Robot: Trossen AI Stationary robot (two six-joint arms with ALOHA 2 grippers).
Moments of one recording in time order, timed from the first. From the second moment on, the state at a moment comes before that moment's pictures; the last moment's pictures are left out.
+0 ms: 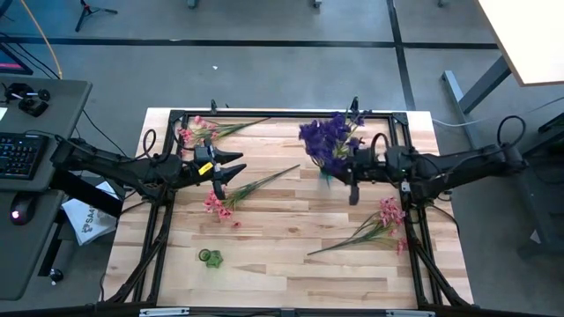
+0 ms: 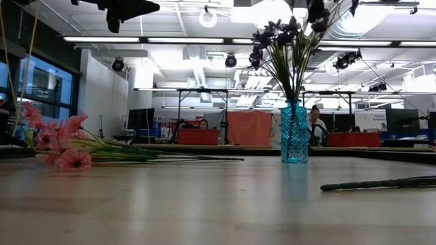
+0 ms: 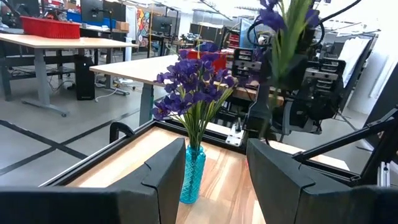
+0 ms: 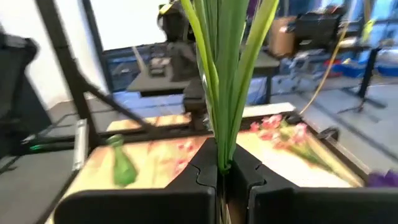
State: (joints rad) left arm -0.20 0.84 0.55 0.31 -0.54 -0.15; right arm 0.12 0.95 0.74 0.14 0.18 0.09
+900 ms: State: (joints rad) left arm -0.20 0.84 0.55 0.35 -0.62 -0.11; right arm 0.12 1.14 0.74 0.21 0.04 -0.07
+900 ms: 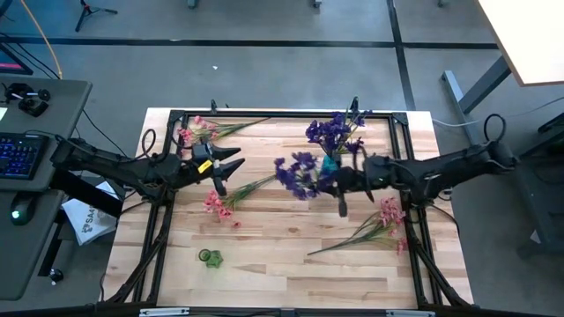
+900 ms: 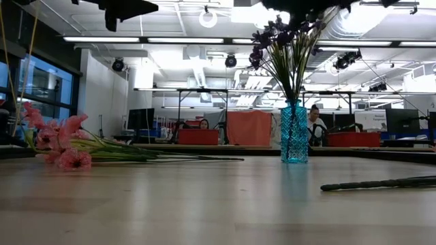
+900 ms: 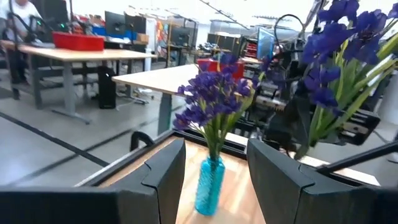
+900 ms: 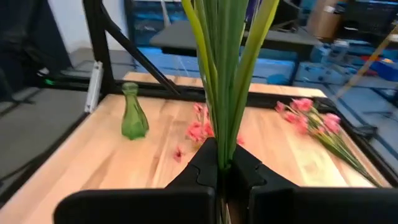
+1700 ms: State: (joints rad) left arm -0.20 0.84 0.55 0.36 -0.70 -0.07; right arm 0.26 0.77 0.31 0.63 0.22 -0.03
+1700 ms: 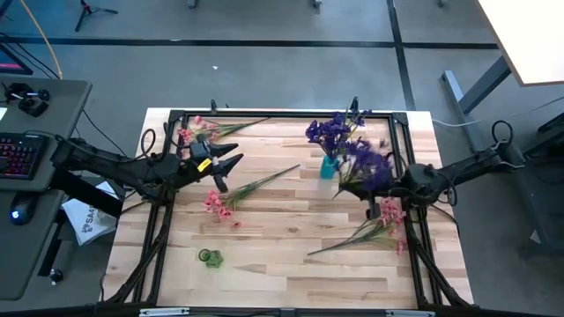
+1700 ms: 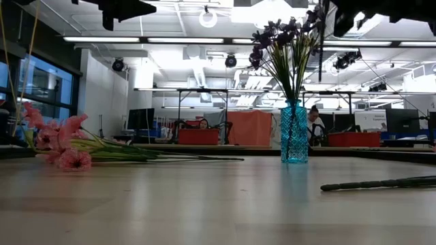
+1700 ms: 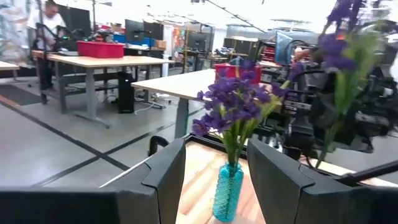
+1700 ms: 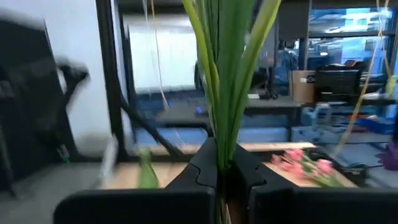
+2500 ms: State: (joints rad) left arm -0.13 0.84 0.55 0.36 -0.72 0.13; right arm 0.04 1.14 0.76 0.24 0.31 -0.31
